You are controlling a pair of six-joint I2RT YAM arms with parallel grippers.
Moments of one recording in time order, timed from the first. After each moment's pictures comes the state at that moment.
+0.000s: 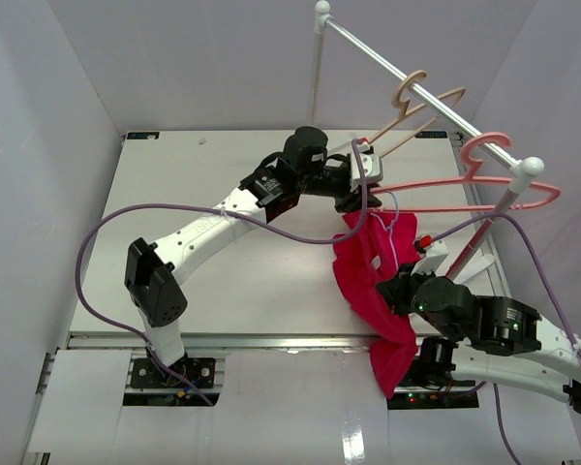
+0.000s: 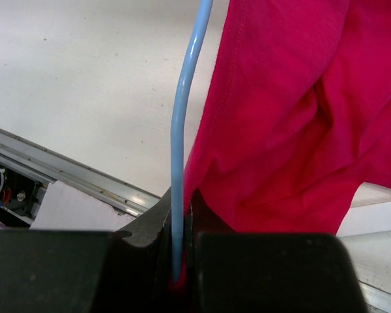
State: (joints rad) left arm -0.85 1.80 1.79 -0.23 0.66 0.42; right arm 1.29 0.47 0.81 -0.91 0.61 0.75
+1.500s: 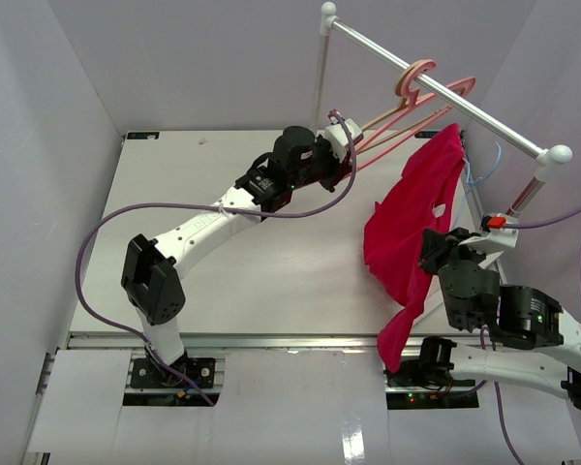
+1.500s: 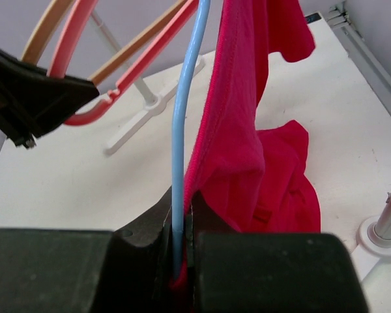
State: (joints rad) left arm -0.79 1.79 1.69 -0.10 0.18 0.13; right arm 1.29 0.57 1.03 -0.84 1.27 0.75
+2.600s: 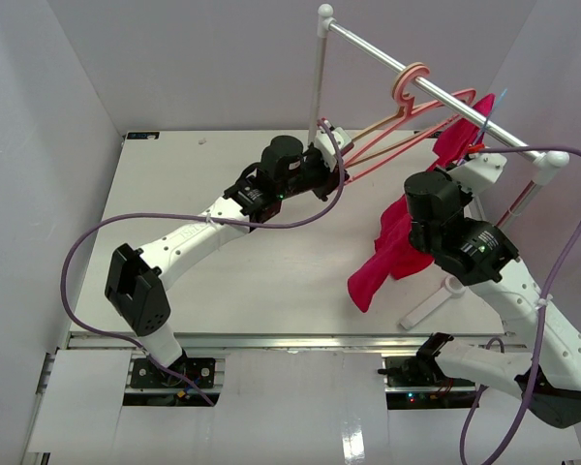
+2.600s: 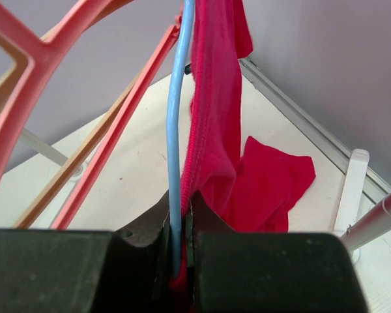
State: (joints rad) left arm -0.79 1.68 1.55 -0.04 0.24 0.10; right arm 0.75 1.02 1.35 -0.77 1.13 0.67
